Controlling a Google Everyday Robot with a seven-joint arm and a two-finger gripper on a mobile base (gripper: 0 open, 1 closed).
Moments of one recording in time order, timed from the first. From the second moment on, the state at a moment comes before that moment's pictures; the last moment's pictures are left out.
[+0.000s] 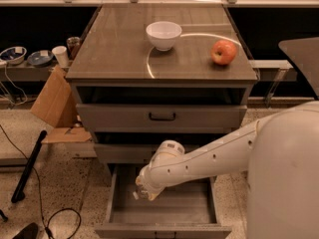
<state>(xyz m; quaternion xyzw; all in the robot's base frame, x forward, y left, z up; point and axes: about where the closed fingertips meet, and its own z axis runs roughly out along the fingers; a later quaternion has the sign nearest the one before) 0.492 0.053 0.445 -0.91 0.38 -0.01 0.18</state>
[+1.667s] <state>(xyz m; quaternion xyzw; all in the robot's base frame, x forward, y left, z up) 0.515 0.017 0.535 -0.90 0.39 0.01 0.19</state>
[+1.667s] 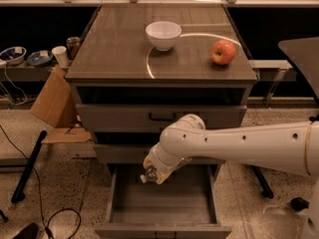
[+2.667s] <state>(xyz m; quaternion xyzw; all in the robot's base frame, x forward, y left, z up) 0.434 -0.052 0.632 -0.87 0.41 -0.10 0.27</state>
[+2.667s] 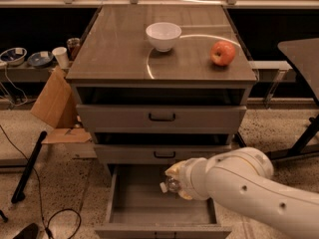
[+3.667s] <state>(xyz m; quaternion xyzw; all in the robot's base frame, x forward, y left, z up) 0.428 -0.049 0.798 -0.85 0.37 -0.22 0.32</state>
